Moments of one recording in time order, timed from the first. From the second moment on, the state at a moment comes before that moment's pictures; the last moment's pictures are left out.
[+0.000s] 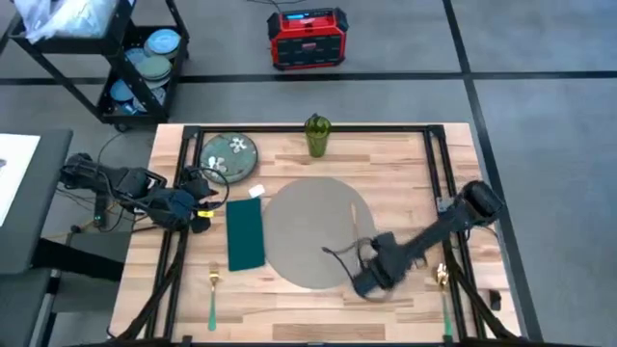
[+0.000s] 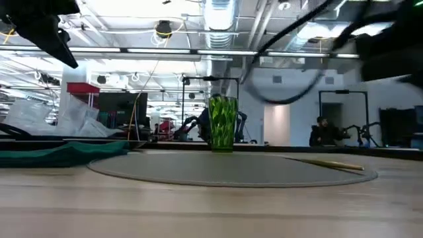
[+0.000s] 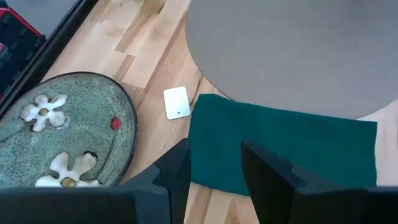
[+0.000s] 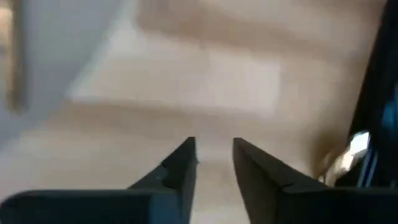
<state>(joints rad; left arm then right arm) -0.33 0.59 0.75 -1.15 -0.53 -0.53 0.66 1.87 1.29 -1.28 -0.03 2.12</state>
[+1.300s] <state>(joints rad) -0.33 0.60 0.75 -1.14 -0.59 -0.54 1.00 1.87 1.08 -1.03 -0.57 2.24</state>
